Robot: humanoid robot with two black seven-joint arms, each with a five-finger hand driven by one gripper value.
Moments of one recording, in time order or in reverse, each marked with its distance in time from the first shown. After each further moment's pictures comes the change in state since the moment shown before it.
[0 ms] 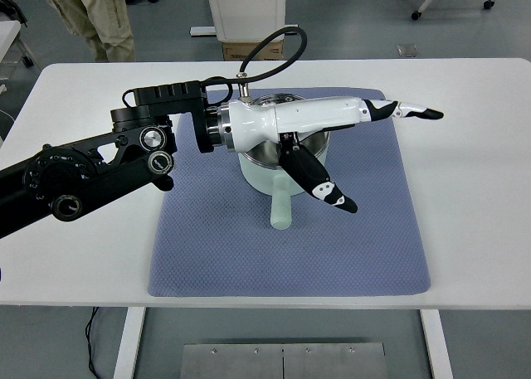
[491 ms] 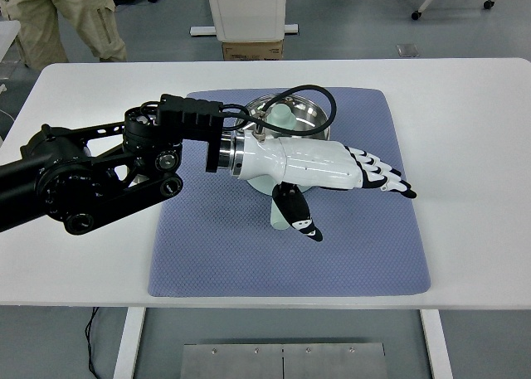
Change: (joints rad) left arm -0.065 0.016 0.140 0.001 0.287 0.001 -0.001; right arm 0.000 0.000 0.001 0.000 0.000 0.000 0.000
